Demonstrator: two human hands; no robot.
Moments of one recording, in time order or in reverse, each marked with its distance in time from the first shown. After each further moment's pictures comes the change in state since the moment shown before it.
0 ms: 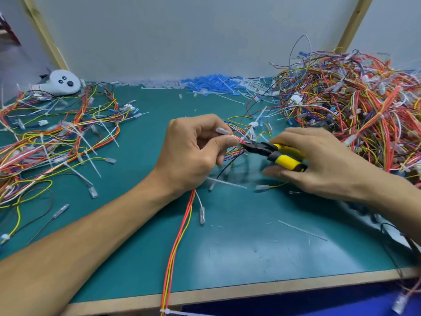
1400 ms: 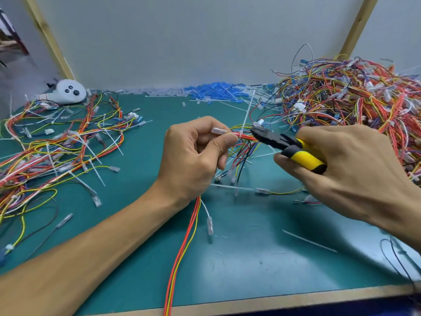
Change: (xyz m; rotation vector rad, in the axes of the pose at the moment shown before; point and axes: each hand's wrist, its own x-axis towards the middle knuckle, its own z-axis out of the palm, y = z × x) left_hand -0.002 0.007 0.003 -0.204 0.105 -0.030; right_hand -0.013 -0.046 -0.030 -0.155 0.249 0.136
